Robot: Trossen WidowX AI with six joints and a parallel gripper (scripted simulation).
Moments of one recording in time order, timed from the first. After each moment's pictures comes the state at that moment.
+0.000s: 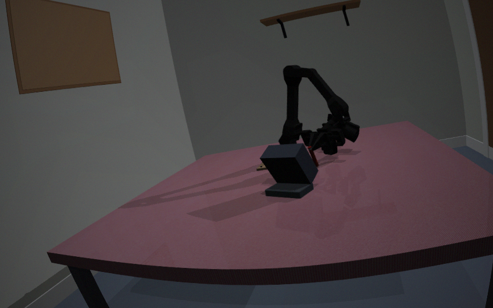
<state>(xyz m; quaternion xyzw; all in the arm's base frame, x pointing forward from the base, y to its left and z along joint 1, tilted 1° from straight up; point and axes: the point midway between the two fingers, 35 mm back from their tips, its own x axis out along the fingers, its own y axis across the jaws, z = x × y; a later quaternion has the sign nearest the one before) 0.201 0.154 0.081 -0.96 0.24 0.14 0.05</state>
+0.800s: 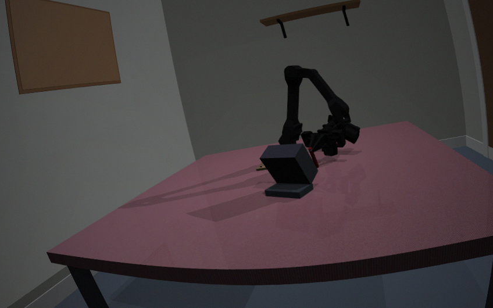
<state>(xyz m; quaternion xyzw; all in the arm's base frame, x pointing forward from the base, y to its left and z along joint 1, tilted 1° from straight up) 0.200 0.156 0.076 -0.96 0.24 0.14 0.05</state>
